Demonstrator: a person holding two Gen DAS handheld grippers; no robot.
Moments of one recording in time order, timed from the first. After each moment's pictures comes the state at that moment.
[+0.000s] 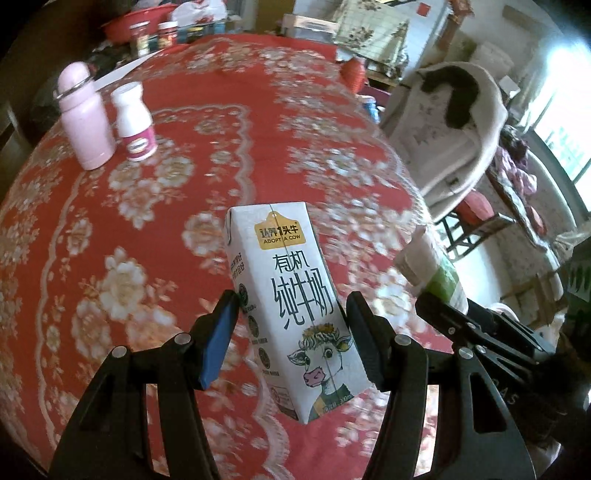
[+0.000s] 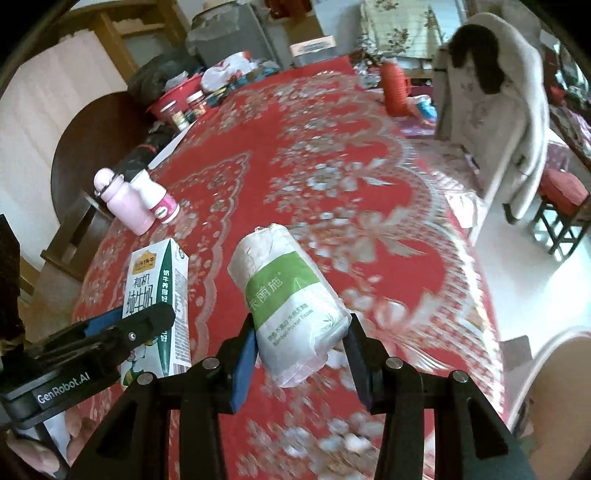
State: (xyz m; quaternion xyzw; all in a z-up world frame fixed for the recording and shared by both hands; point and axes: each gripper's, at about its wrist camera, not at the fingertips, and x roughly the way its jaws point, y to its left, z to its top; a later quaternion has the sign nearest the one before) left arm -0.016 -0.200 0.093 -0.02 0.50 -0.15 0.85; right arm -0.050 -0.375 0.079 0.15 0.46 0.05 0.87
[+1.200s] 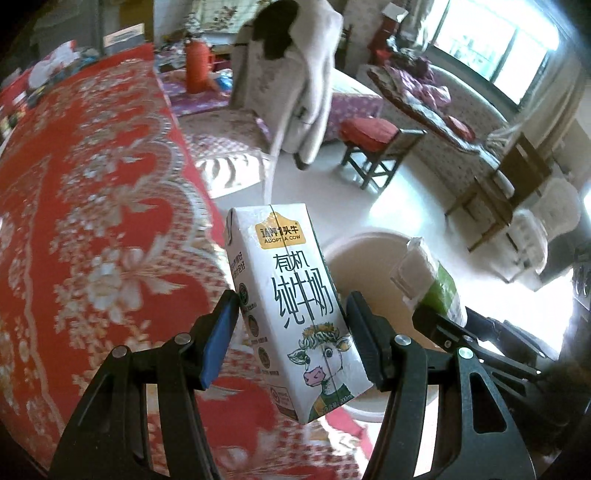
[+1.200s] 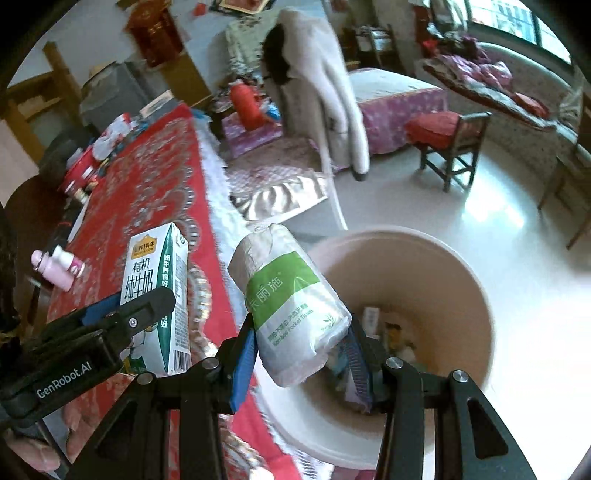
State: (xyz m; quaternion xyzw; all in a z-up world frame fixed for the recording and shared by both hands) left arm -0.128 -0.452 0.091 0.09 0.49 -0.33 0.80; right arm -0.230 -0.590 0.080 0.24 0.45 -0.14 0.85
